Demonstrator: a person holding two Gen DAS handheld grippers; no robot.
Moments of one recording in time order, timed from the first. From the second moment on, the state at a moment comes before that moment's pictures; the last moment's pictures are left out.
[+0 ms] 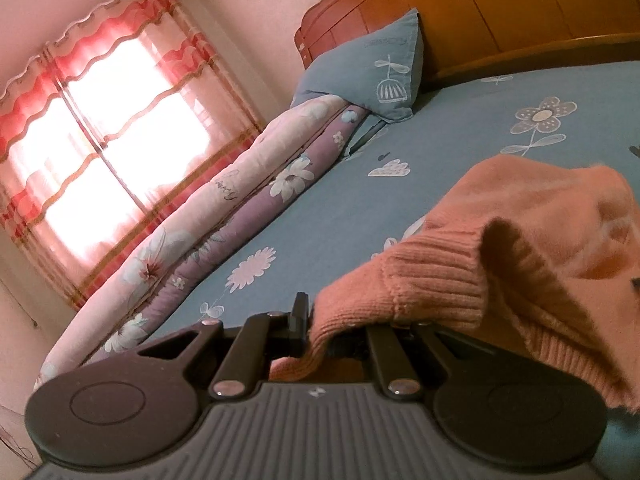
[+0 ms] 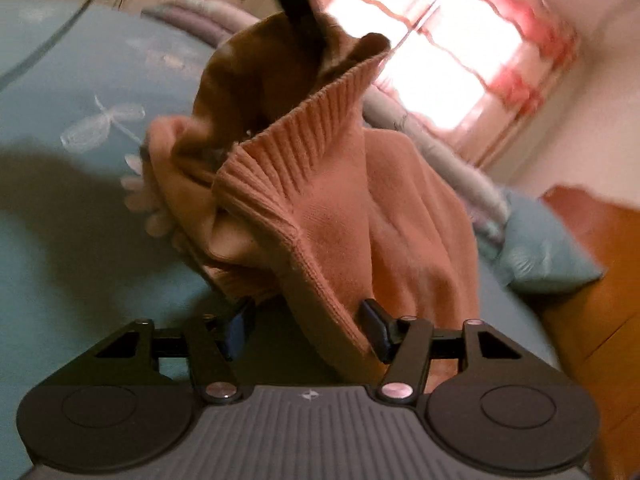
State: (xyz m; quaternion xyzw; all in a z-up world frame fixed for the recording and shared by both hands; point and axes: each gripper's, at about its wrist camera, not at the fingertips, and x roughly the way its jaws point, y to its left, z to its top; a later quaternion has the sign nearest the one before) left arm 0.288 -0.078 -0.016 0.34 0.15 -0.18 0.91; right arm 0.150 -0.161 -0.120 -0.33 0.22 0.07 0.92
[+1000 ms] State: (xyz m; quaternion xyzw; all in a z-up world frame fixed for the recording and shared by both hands) left arm 0.132 -0.014 0.073 0.39 0.09 -0.14 0.91; right arm 0.091 -0.219 0.105 -0.30 0.16 0.09 0.93
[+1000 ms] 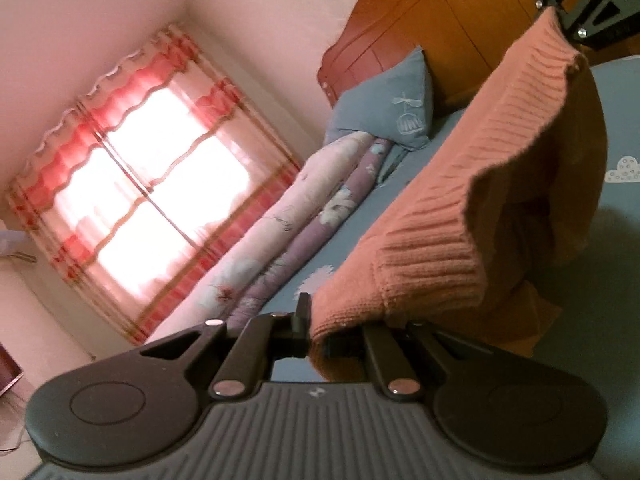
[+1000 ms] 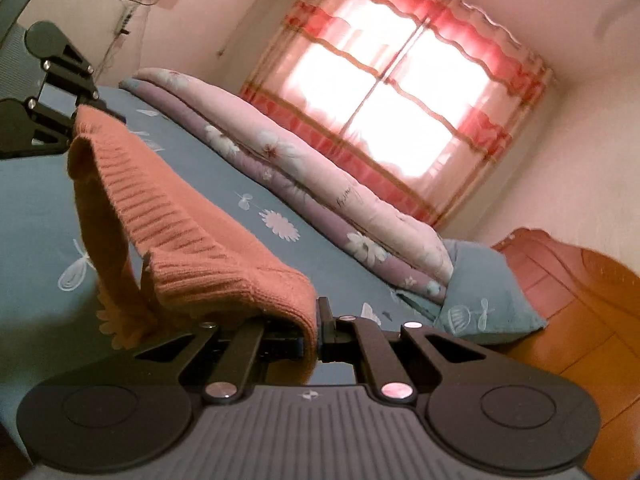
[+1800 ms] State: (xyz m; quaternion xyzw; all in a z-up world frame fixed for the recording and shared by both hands) left arm 0.098 -0.002 0.196 0.40 0.00 -0.02 0.92; right arm 0.077 -0.186 0.244 -0.33 0.07 0.10 0.93
